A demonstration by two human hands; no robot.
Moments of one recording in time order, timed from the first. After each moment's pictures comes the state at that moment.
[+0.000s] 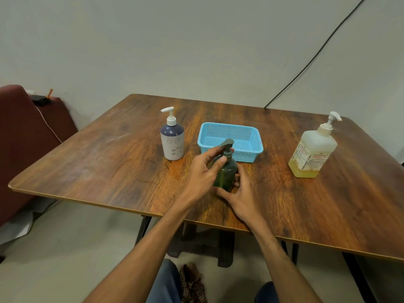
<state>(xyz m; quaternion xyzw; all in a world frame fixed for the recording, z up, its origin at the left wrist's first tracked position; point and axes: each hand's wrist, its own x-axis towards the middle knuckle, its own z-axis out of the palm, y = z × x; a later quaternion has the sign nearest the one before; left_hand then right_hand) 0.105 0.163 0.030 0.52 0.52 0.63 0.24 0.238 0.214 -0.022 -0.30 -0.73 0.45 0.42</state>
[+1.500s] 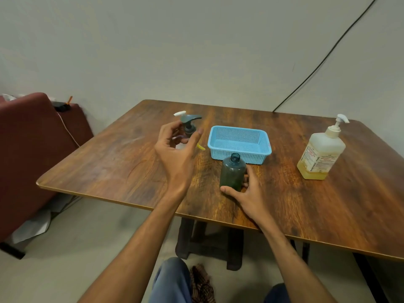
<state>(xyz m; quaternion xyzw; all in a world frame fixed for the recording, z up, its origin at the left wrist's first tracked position) 0.073 0.123 0.079 0.36 0.52 0.78 -0.03 0.240 0.216 -0.023 -0.32 -0.74 0.45 0.39</state>
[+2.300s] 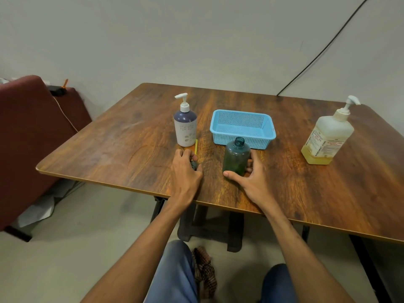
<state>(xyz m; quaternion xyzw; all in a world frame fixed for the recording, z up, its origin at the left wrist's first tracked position) 0.059 0.125 -0.029 0.44 0.77 0.46 -0.02 0.238 0.215 -0.024 -0.33 -0.74 0.42 0.40</state>
